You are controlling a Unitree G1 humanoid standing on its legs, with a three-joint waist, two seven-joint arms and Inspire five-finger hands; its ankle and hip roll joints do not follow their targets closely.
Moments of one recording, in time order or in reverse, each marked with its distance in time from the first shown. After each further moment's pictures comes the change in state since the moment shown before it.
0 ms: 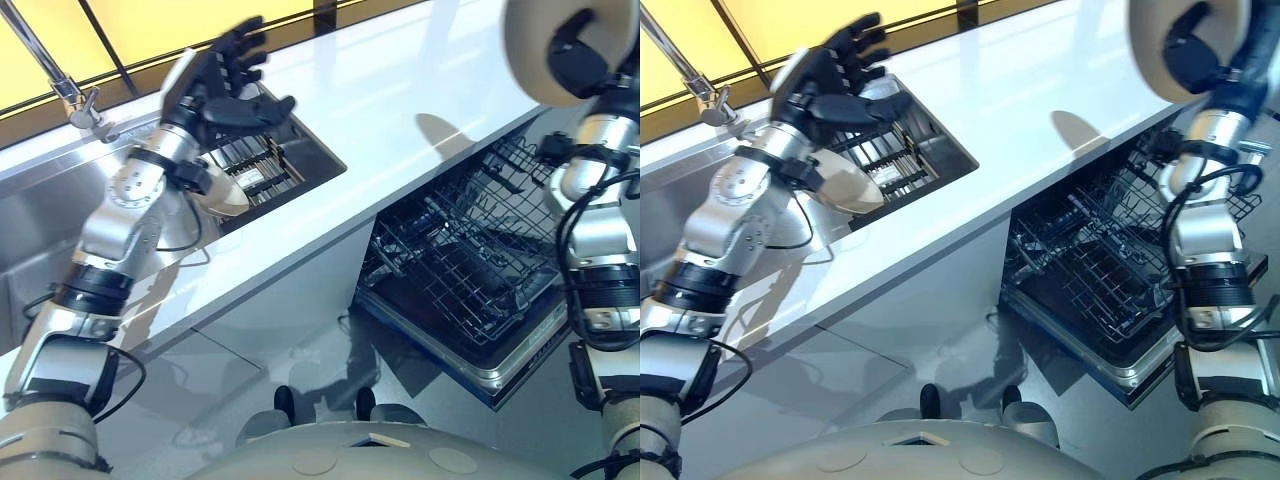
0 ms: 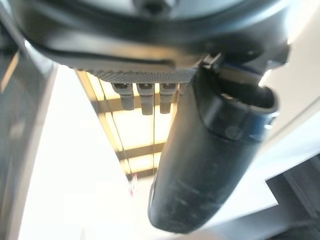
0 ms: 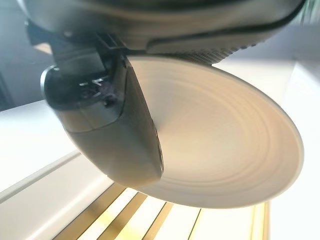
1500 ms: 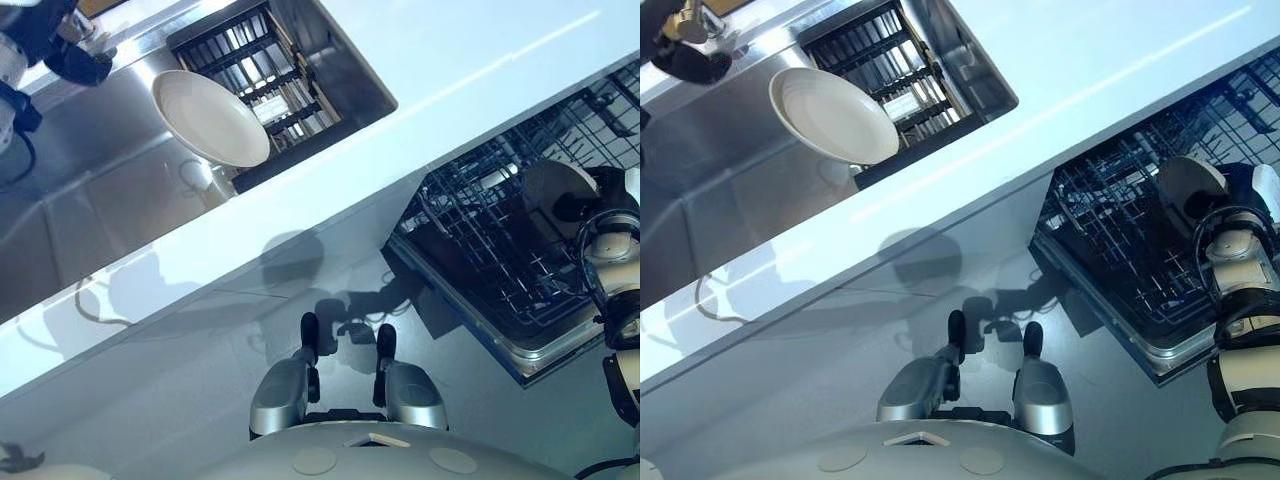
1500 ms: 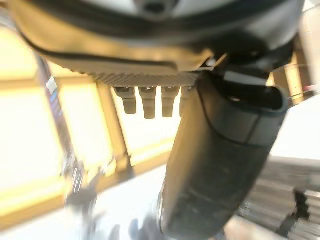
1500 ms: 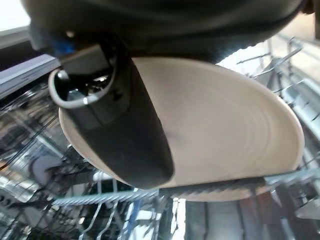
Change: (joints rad) left arm -0.399 0.572 -0.397 0.238 1.017 -0.222 0.197; right arm -0.028 -0.110 0.255 0.599 -0.070 0.134 0.306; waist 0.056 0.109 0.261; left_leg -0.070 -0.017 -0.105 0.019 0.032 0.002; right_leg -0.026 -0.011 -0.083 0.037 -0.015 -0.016
